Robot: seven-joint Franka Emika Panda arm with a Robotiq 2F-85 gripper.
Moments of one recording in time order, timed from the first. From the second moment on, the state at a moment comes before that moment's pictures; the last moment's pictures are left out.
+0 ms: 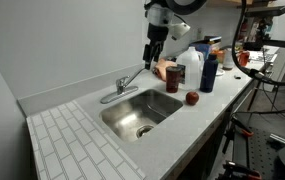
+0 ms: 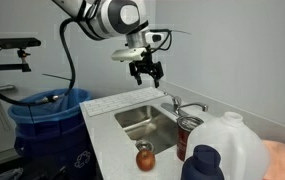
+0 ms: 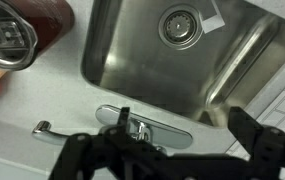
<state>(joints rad) 0.04 -0.08 0.01 -2.23 -0.11 2.40 0.00</state>
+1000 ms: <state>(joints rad) 0.04 -0.15 0.02 -2.31 -0.11 2.41 0.00</state>
